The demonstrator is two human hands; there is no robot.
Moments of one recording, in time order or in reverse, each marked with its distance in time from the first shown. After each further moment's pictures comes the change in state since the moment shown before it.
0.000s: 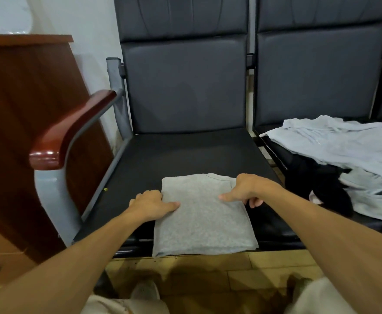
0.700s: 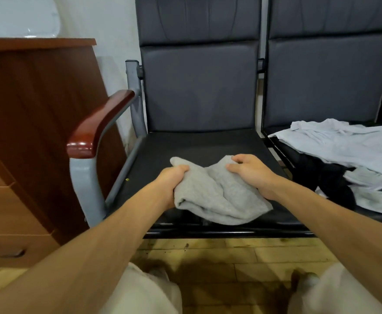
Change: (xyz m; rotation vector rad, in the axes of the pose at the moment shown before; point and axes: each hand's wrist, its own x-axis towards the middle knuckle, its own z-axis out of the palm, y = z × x) left_hand -0.063 0.026 -0.037 -1.249 -0.102 -0.145; right_hand -0.046 -0.026 0.009 0.765 0.281 -0.337
